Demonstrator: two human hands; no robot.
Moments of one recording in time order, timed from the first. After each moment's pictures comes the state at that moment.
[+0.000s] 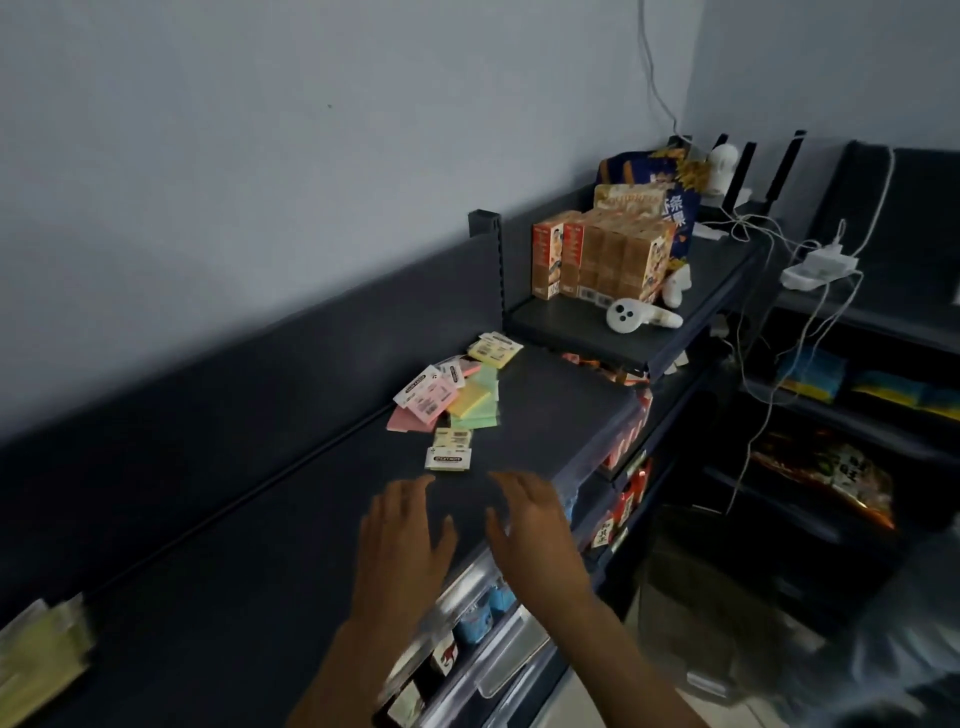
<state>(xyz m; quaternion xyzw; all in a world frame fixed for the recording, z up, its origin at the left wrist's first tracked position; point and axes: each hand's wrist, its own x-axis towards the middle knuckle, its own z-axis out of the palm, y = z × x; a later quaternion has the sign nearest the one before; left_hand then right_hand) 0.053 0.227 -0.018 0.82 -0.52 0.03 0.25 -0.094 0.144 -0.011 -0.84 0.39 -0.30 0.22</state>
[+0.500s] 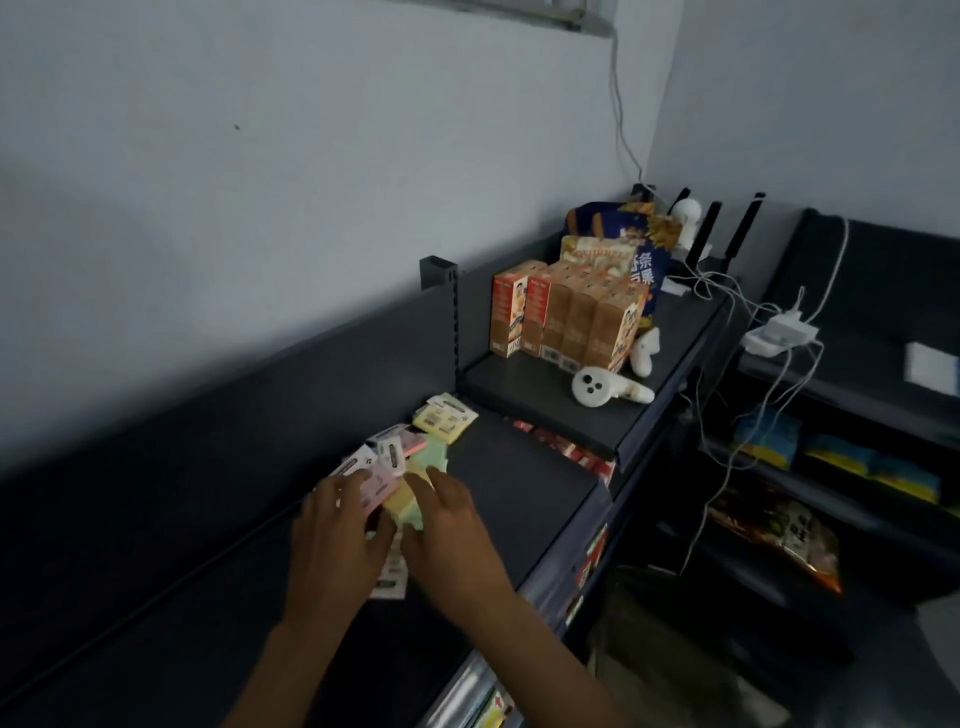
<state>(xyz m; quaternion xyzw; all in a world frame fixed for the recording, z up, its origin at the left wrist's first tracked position) 0.129 0.075 -0.011 0.82 -0.49 0.03 0.30 -0.011 0.012 0.014 -0.88 0.35 -0.22 0.23</state>
